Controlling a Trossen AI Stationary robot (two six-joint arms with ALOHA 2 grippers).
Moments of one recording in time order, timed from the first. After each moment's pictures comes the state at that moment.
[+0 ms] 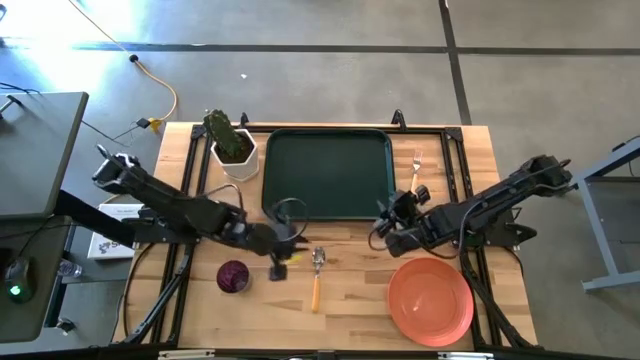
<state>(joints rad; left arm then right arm) -0.39 1.44 1.11 -0.25 -0.34 -0.19 0.41 1.33 0.85 -0.75 1.02 1.02</state>
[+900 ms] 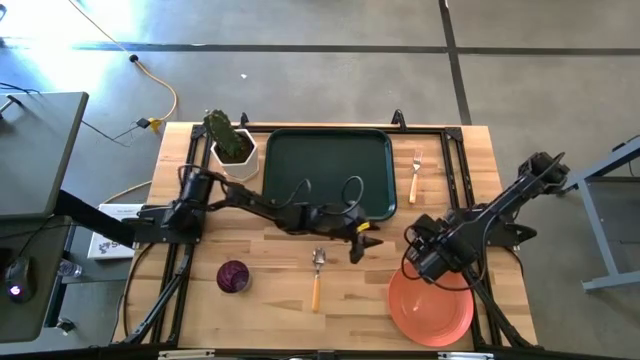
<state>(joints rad) -0.11 2.14 1.36 0.54 -0.01 -0.40 0.69 1.33 0.91 -1.29 0.37 1.49</state>
